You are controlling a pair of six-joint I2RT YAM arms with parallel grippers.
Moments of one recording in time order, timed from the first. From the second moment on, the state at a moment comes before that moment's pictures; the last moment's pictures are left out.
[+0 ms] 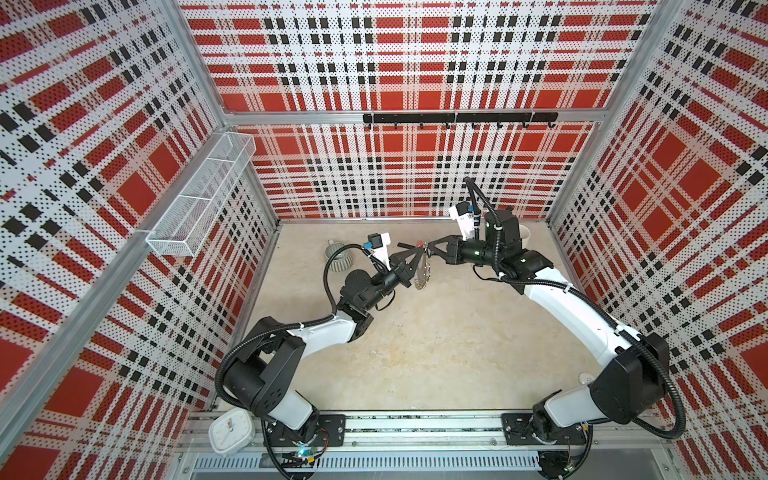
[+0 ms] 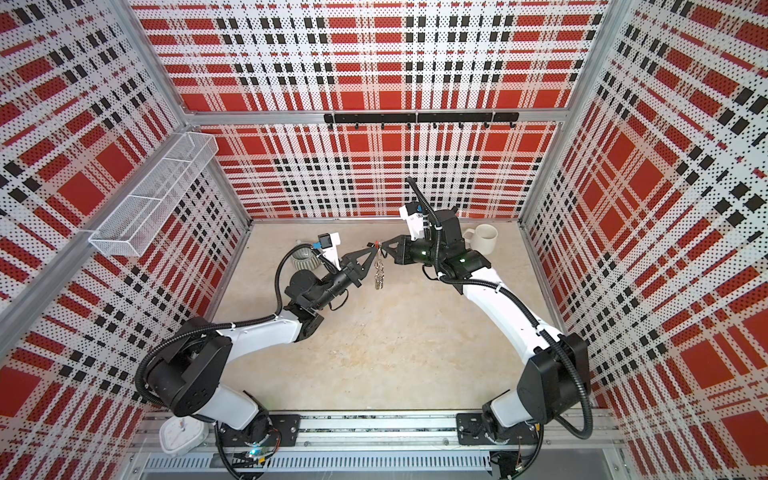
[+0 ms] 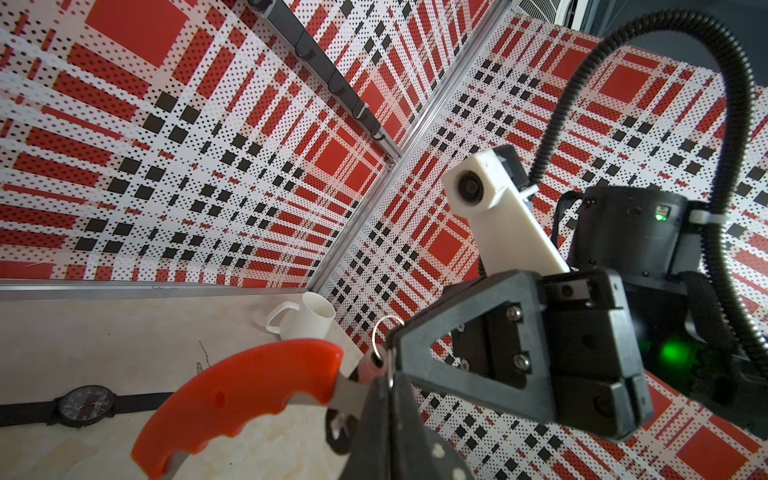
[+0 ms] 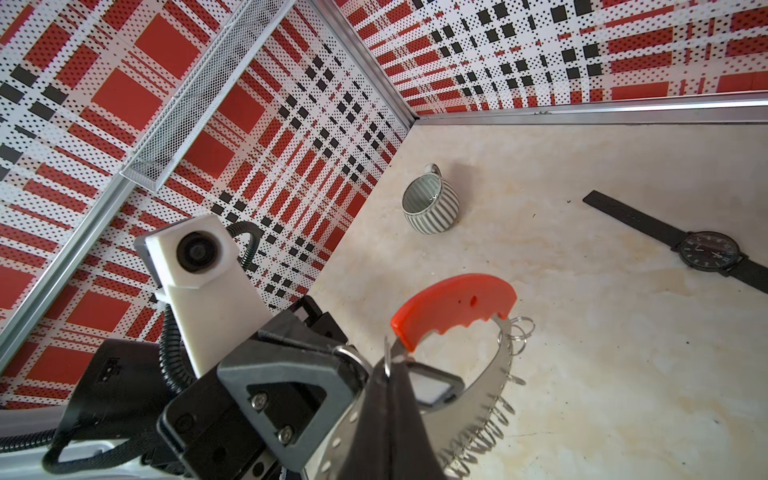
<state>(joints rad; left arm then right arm) -0.61 1.55 0.74 1.11 0.26 -0.72 0.46 1.47 1.33 -0.24 -0.57 0.46</state>
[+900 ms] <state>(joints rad) -0.61 1.55 0.74 1.11 0.26 -0.70 0.49 1.42 1.33 -0.28 -0.41 0.36</state>
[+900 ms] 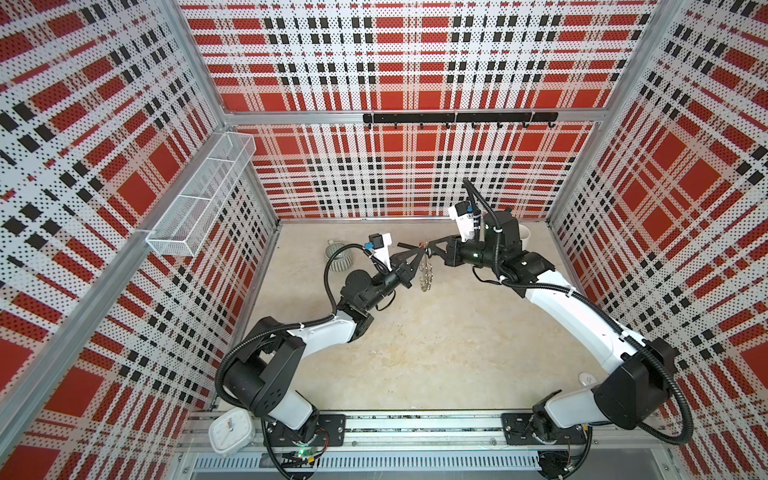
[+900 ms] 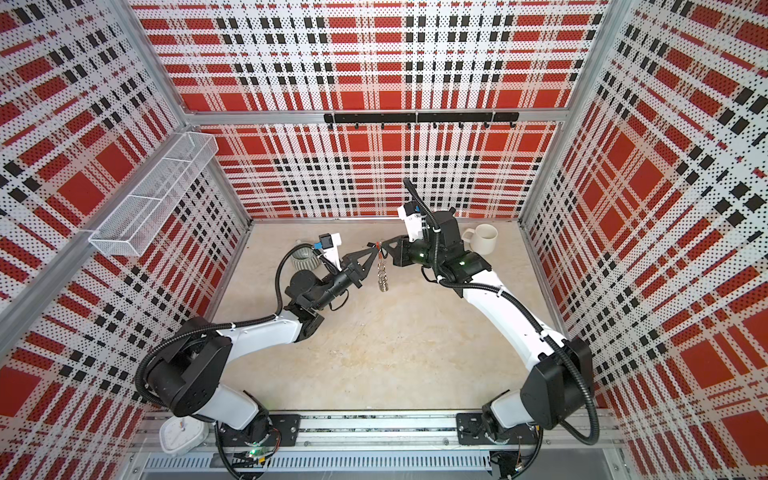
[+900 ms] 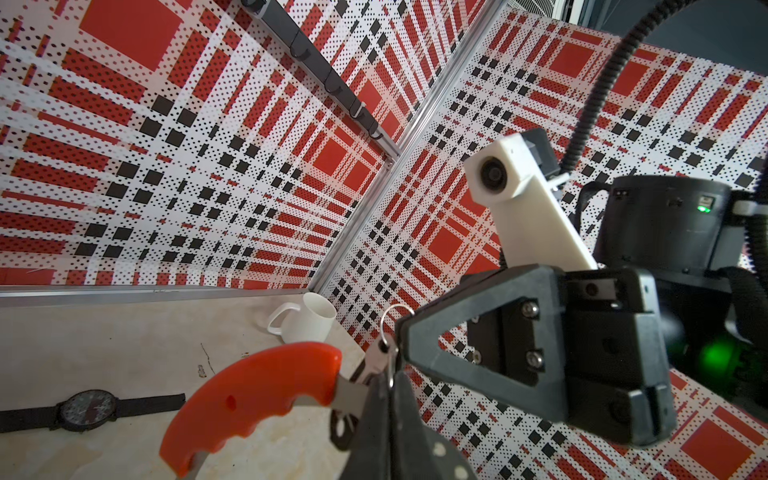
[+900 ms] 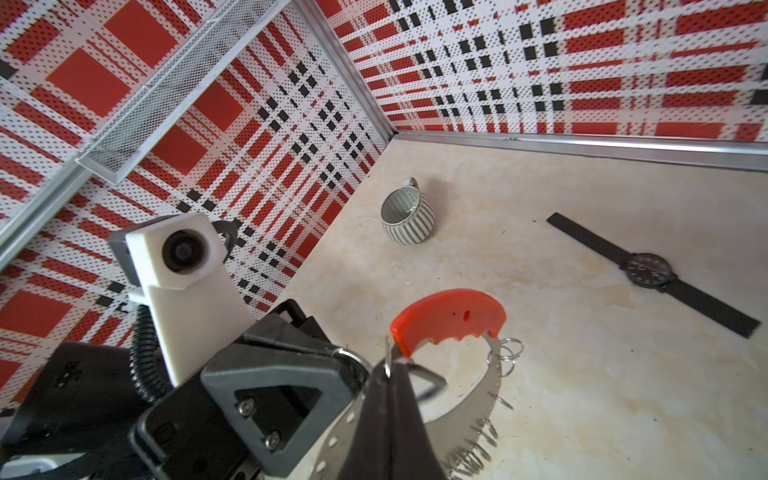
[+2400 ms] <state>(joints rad) -0.61 1.54 0.75 1.07 0.31 -0.61 0.53 1.45 1.38 -0.35 -0.44 0.27</state>
